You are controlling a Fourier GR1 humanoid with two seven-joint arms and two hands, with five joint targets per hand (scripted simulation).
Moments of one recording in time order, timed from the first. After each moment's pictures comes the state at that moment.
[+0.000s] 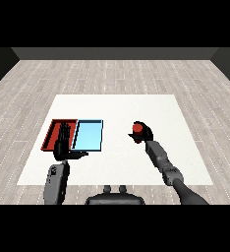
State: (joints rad) left arm -0.05 0.06 0.07 -1.61 0.10 -0.04 -0.39; right arm -0.80 -0.10 -0.25 -0.20 -0.10 0.09 -0.64
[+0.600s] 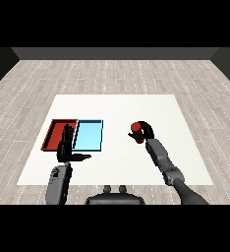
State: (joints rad) left arm -0.02 0.03 0.04 -1.60 0.08 -0.05 -0.41; right arm -0.80 -0.11 -0.21 -0.27 -0.06 0.02 -0.62
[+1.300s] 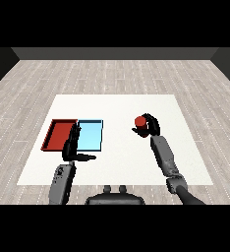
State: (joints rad) left arm -0.04 0.02 -0.04 -1.61 0.05 -0.05 -0.37; right arm -0.65 -0.13 -0.14 -0.74 -0.08 0.04 -0.51
